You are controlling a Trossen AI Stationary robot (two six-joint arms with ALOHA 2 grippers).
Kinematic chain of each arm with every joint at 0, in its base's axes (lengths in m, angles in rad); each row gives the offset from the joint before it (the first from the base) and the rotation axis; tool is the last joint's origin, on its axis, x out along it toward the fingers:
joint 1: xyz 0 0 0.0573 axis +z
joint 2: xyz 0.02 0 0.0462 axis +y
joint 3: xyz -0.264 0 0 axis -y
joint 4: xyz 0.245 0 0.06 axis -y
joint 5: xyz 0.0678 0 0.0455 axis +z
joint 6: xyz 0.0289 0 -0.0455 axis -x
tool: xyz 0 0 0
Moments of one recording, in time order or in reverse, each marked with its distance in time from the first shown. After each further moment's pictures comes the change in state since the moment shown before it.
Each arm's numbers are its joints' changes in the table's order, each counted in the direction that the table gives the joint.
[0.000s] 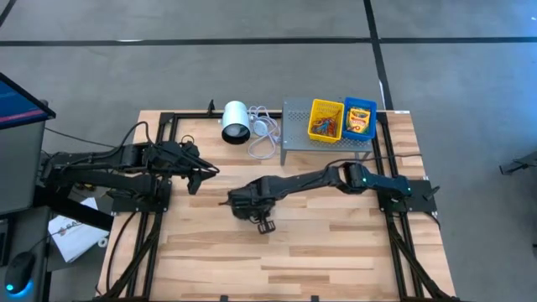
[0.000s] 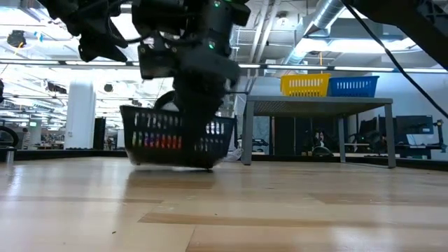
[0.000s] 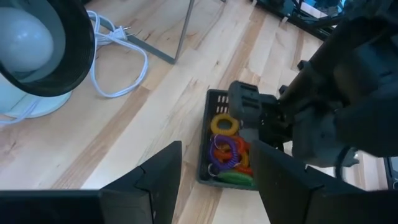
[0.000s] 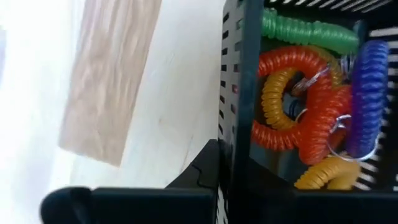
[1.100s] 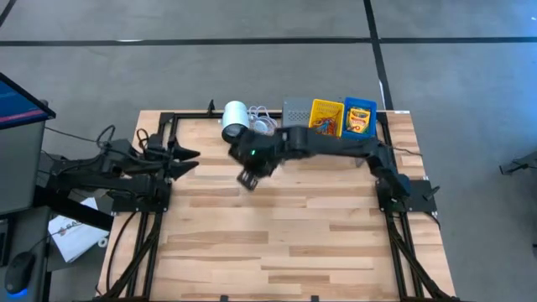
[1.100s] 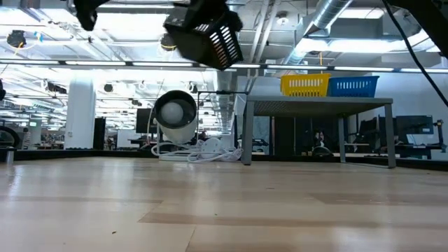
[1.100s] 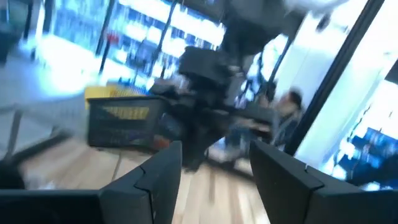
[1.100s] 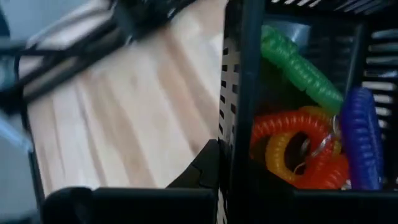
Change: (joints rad) left arm -0.083 -0.372 -0.165 0.485 0.025 -0.045; right arm -0.133 -0.300 0.183 -0.034 -0.119 -0.667
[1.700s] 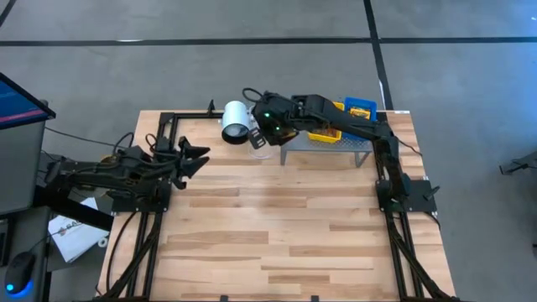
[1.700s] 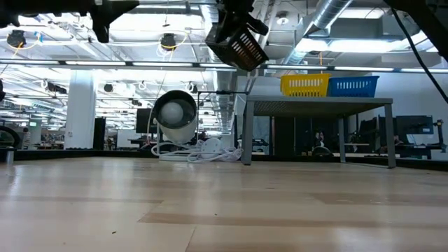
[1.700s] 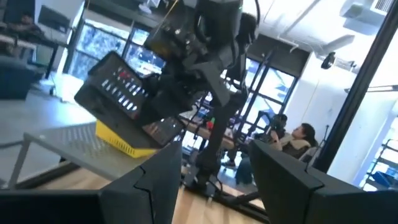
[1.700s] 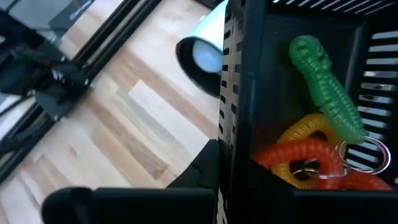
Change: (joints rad) left arm 0.003 0.104 -0.204 0.490 0.093 -0.034; right arm -0.182 -0.084 0.000 -0.100 -0.145 -0.173
